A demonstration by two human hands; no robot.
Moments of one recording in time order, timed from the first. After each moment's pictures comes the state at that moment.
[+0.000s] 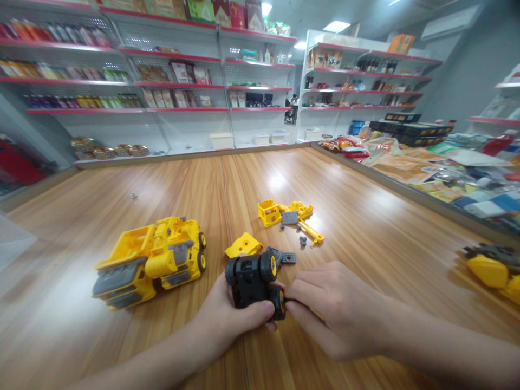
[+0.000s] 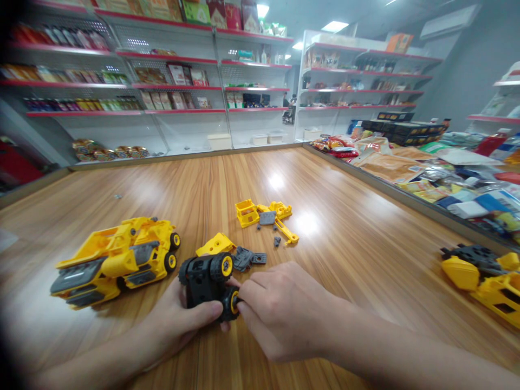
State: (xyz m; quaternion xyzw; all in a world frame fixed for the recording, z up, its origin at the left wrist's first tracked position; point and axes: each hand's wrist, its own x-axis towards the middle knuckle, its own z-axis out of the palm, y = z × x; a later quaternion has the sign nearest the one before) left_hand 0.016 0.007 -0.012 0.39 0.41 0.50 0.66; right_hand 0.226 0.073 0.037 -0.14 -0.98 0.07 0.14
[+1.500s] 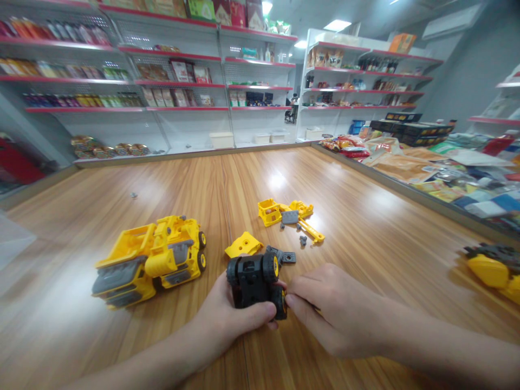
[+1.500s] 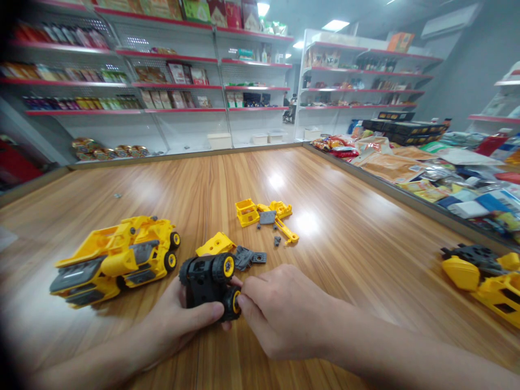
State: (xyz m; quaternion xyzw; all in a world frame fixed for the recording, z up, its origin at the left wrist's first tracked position) left_hand 0.021 0.005 -0.004 0.38 0.42 0.50 0.65; right_hand 0.223 0.074 0.035 -0.19 -0.96 0.17 0.12
